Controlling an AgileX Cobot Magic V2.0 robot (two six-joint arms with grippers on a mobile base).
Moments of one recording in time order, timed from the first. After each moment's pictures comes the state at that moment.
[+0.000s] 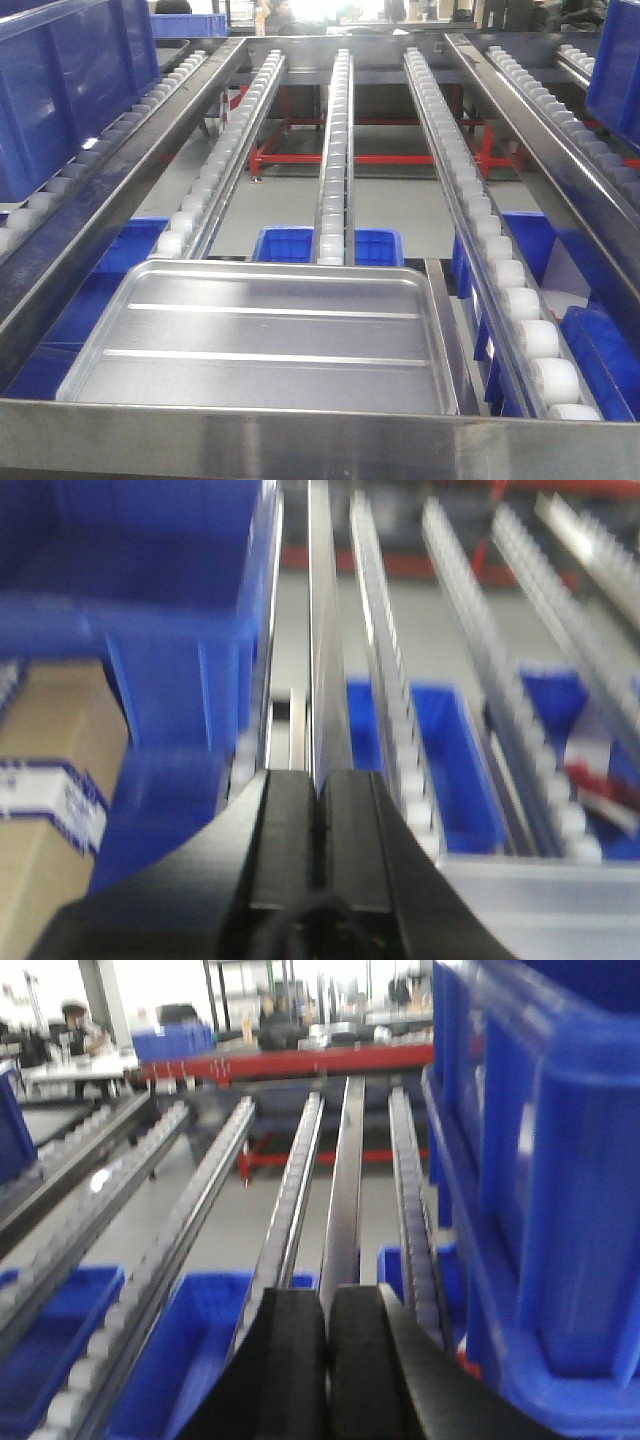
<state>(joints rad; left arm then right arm) -0.12 0.43 -0.60 -0.11 0.48 0.06 0.01 0.24 -0.34 0.05 0.16 0.07</state>
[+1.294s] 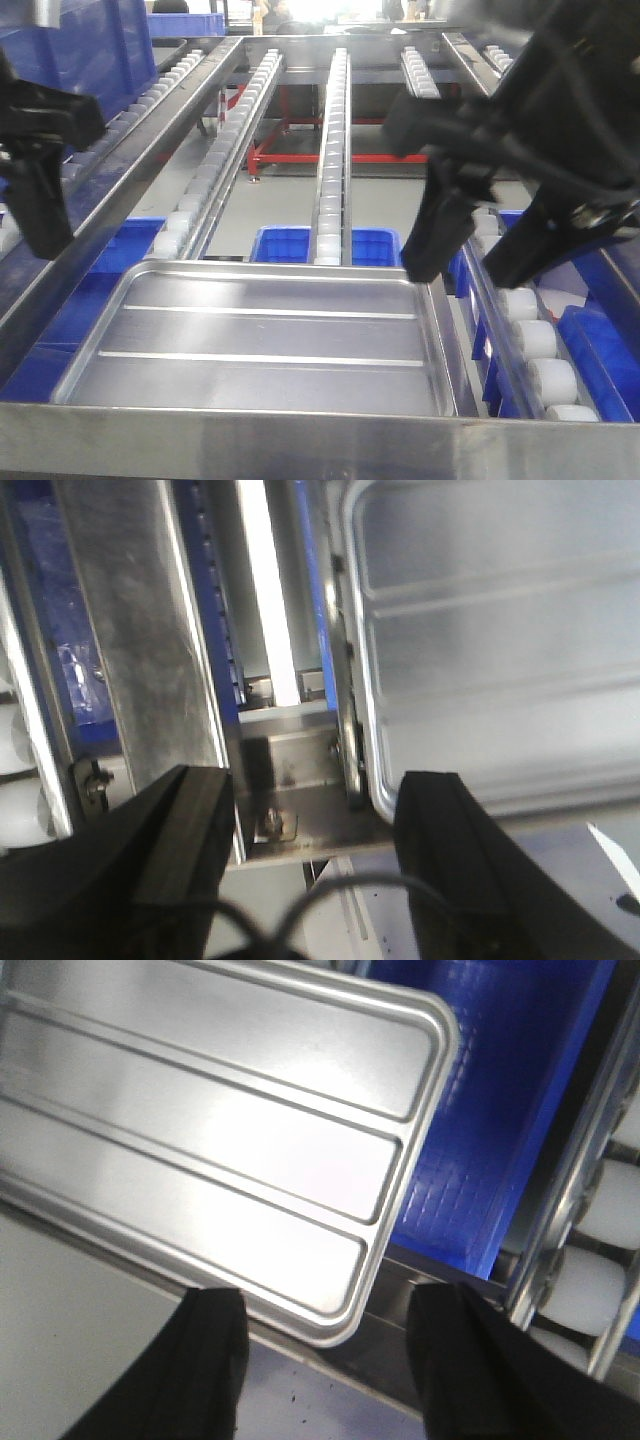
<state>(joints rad) -0.57 1.42 -1.00 0.12 0.89 -0.34 0.57 1.39 -0.83 0.21 0.53 0.25</state>
